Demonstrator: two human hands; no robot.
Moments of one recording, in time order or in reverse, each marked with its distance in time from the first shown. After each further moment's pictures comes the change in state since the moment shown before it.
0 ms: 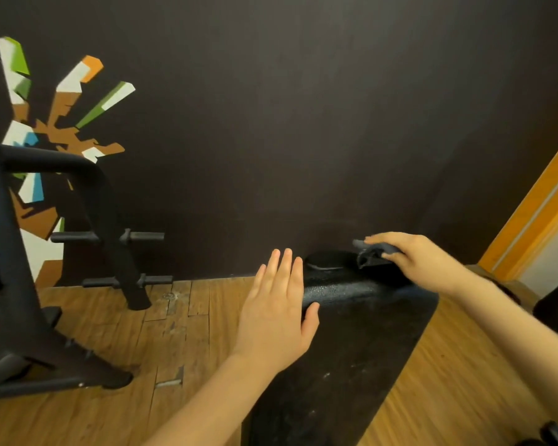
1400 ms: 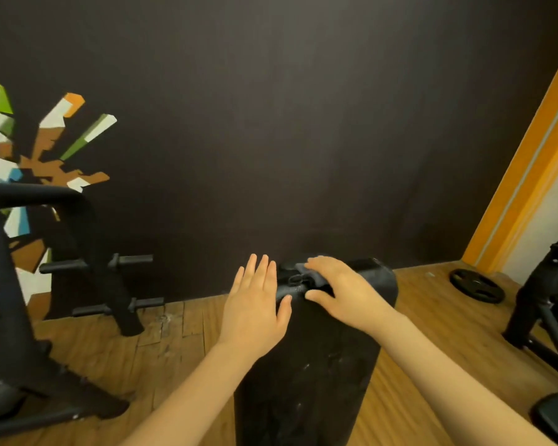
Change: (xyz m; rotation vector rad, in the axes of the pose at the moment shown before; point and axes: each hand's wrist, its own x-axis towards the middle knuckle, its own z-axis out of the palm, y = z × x) left_hand -0.002 0.011 -0.020 -0.028 -0.033 0.012; right_hand -0.042 -0.064 0.049 0.004 0.106 0.025
